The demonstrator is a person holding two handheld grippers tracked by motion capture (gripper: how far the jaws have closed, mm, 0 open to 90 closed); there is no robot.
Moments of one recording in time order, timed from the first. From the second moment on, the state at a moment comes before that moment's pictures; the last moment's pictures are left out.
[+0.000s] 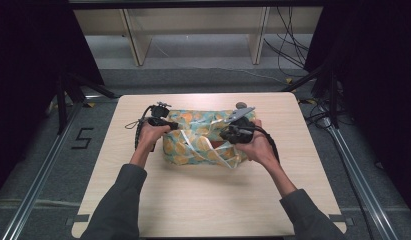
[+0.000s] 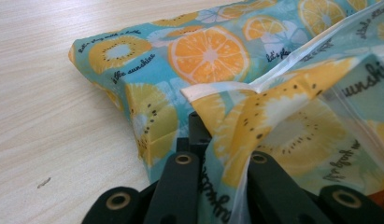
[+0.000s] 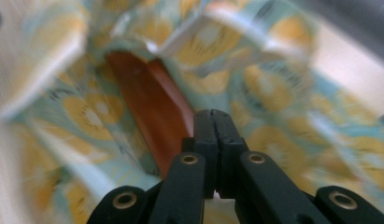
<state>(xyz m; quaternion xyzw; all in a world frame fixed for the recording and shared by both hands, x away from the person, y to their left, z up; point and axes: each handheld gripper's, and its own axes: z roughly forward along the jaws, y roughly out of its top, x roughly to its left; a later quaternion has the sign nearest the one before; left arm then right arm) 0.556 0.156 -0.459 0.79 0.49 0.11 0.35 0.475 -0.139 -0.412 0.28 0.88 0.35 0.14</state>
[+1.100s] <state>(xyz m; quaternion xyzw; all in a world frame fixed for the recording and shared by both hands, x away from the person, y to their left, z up) 0.546 0.170 -0.444 0.78 0.48 0.09 0.38 0.461 -0.110 -0.398 0.22 0.91 0.33 0.14</state>
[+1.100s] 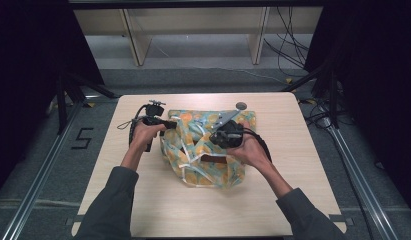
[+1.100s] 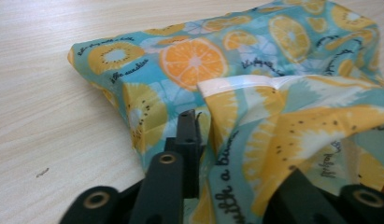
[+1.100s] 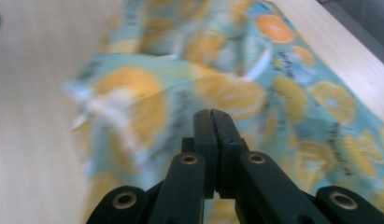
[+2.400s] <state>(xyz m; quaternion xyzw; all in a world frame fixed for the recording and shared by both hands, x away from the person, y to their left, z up) 0.532 0.181 -0.431 0.79 0.46 0.09 0.39 0.449 -0.134 -0.399 0.23 0.89 0.35 0.18</state>
